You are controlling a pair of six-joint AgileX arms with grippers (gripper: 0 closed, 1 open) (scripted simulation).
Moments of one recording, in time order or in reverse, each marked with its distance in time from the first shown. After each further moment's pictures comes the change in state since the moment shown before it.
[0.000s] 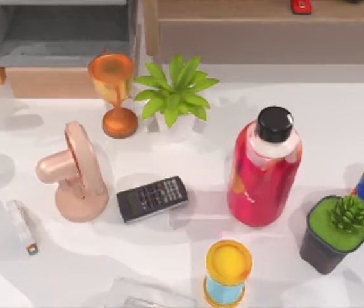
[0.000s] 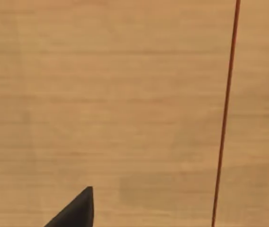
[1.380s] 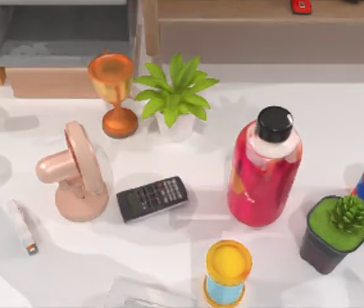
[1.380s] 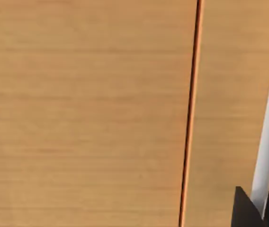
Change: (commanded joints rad) left arm 0.008 -0.003 -0.018 0.002 0.005 -0.006; right arm 0.000 0.000 0.000 0.000 0.000 0.000
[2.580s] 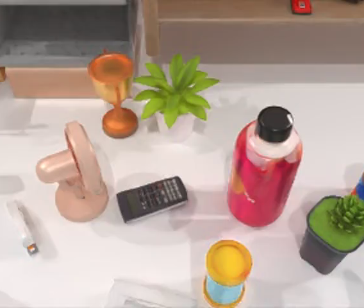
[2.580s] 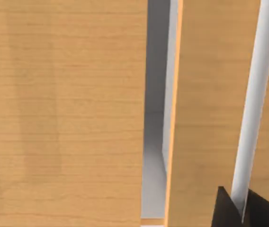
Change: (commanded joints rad) left arm 0.136 -0.191 -0.472 0.240 0.132 0.006; right arm 0.000 0.000 0.000 0.000 0.000 0.000
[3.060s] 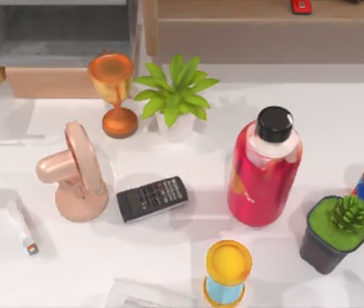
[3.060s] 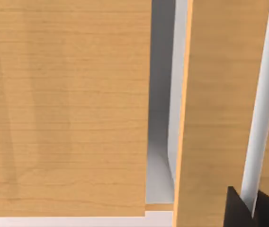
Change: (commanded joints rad) left arm 0.038 -0.039 -0.064 0.053 0.047 0.006; right arm 0.000 0.000 0.000 0.000 0.000 0.000
